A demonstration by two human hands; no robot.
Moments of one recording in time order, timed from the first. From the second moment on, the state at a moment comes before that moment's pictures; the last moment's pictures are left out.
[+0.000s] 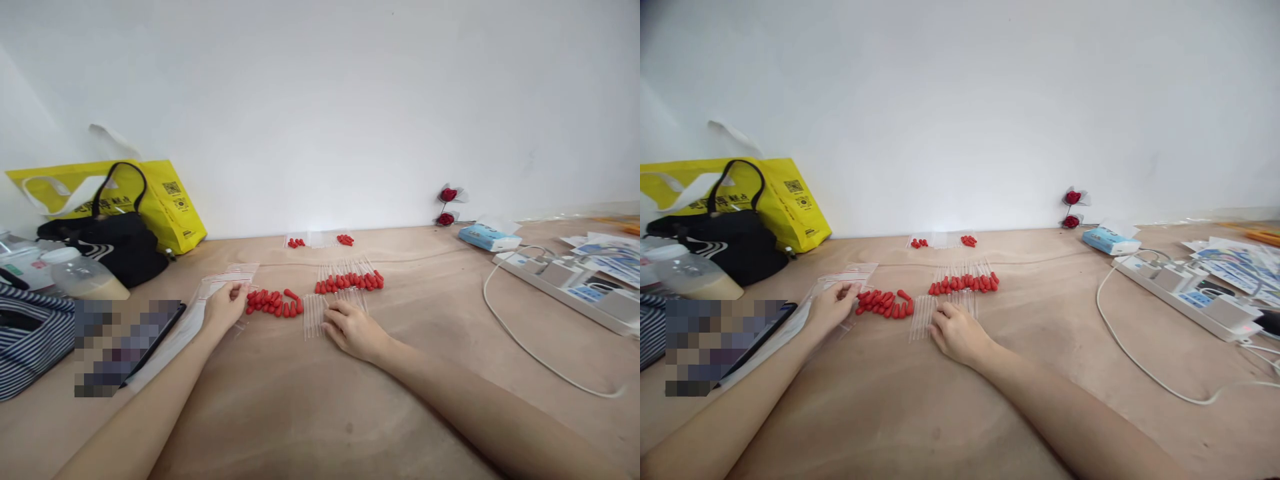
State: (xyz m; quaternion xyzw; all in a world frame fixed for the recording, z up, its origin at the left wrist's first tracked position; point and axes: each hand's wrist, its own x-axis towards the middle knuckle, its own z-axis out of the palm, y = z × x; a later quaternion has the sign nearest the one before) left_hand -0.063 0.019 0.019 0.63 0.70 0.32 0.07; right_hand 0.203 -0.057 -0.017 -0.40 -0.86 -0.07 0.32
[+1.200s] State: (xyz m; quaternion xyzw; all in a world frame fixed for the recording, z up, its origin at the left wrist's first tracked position) left_hand 0.065 0.017 0.022 0.80 0.53 0.27 -0.06; right_hand 0.265 -0.067 -0.016 -0.43 -0.79 -0.15 0.42
